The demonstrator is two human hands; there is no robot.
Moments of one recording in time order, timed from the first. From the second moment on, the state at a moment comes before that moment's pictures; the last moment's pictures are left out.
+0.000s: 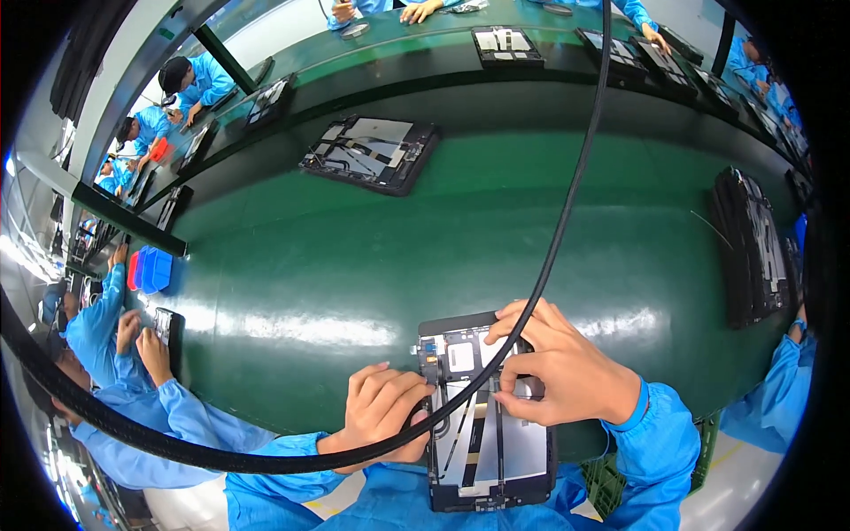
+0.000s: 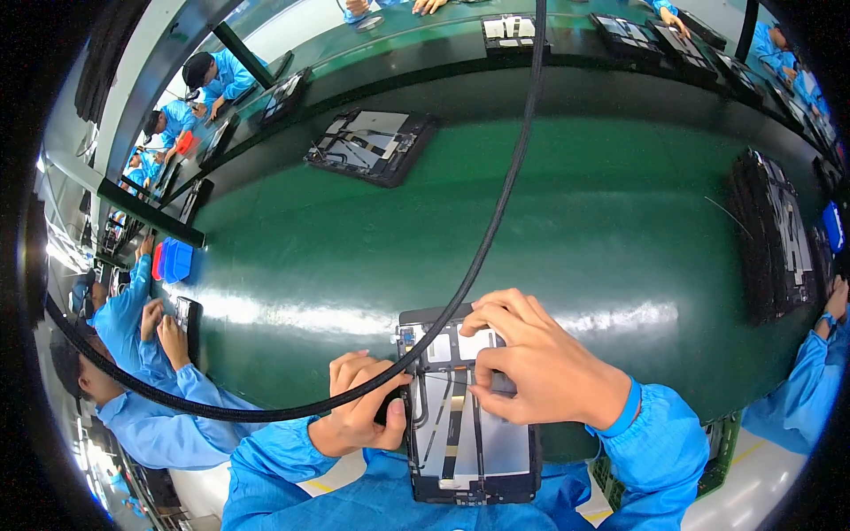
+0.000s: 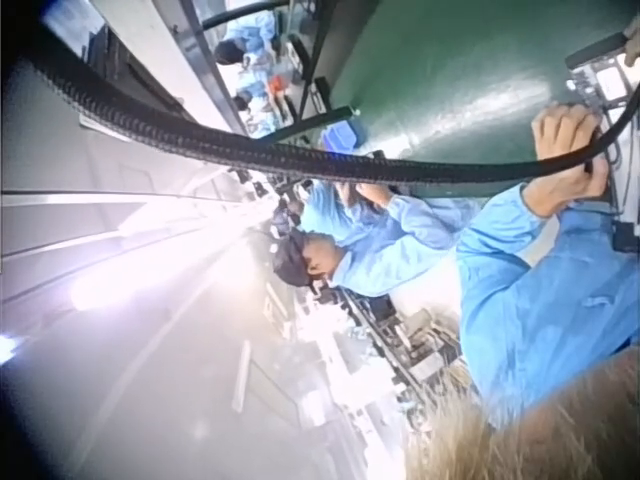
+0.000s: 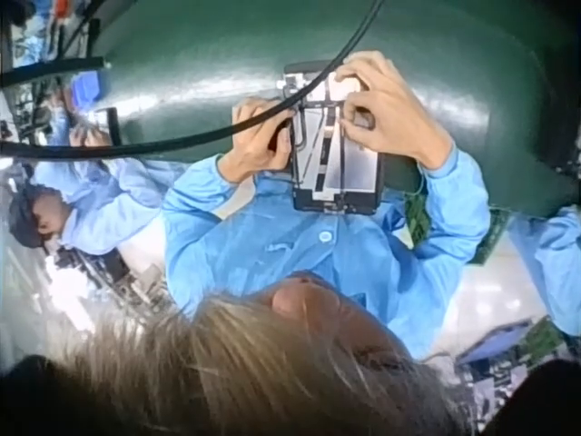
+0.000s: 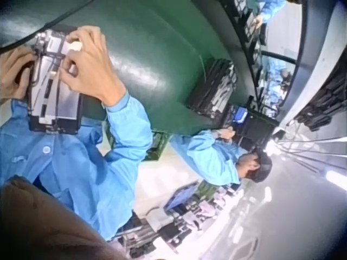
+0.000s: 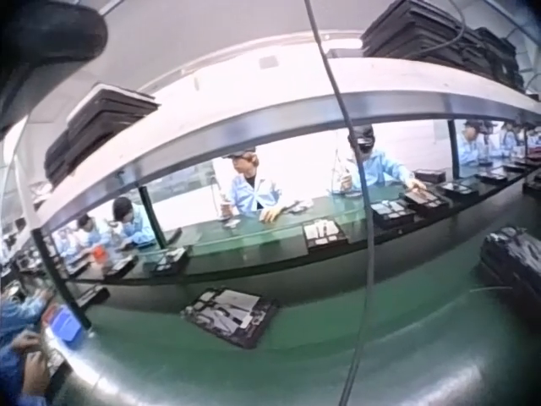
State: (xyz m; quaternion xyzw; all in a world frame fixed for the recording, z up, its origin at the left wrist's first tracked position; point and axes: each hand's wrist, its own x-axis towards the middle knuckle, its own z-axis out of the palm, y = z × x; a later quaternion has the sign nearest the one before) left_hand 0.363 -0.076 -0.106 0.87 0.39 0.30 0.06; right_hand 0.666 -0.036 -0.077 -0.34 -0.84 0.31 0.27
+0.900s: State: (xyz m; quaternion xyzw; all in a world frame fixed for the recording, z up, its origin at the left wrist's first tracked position) left_hand 0.445 -0.037 -0.074 0.97 0.10 0.17 0.16; right_hand 0.752 -0.041 -0.075 -0.41 -0.77 0.39 0.29
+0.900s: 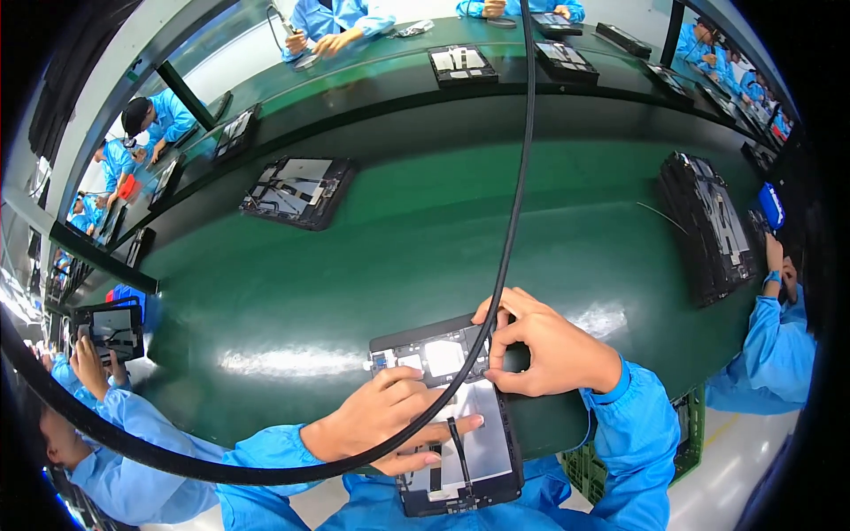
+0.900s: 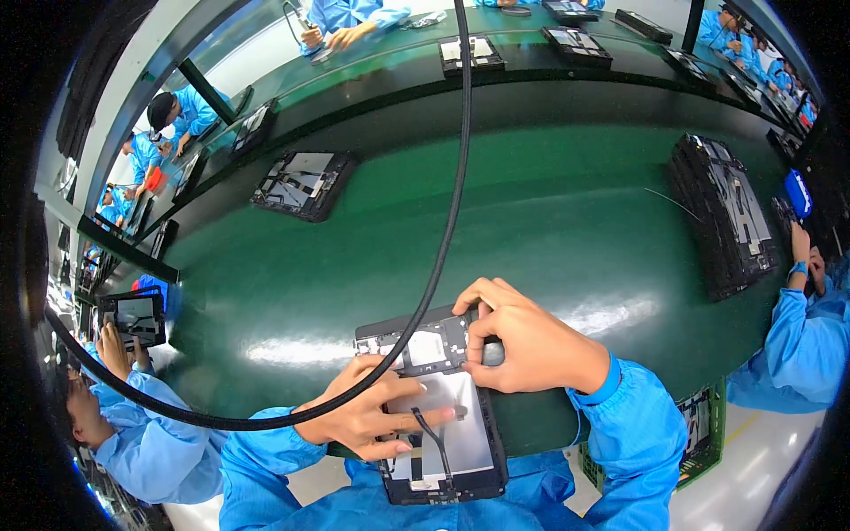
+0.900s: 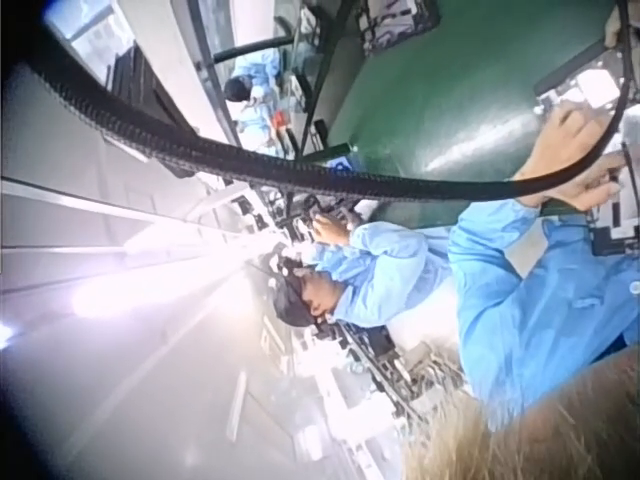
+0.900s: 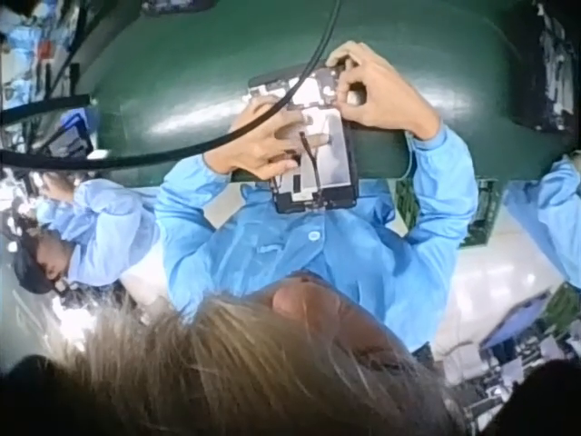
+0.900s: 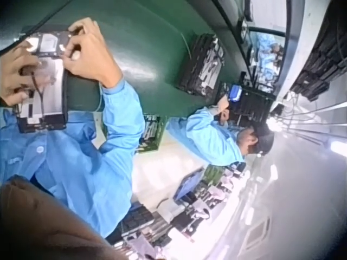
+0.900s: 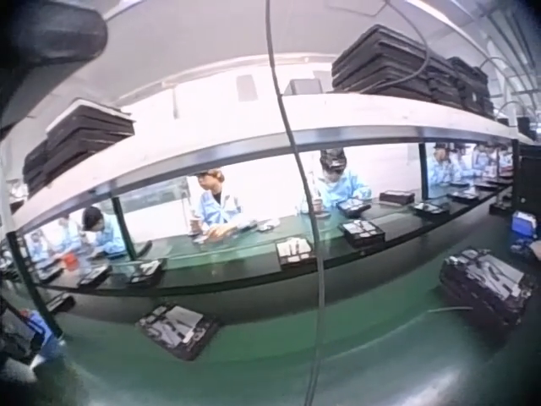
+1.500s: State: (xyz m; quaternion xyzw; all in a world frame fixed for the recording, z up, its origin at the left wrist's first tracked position) left_hand 0.501 -0.050 -0.080 0.97 0.14 0.14 0.17; right_hand 0.789 -0.039 -0.083 -0.38 -0.76 0.44 0.30
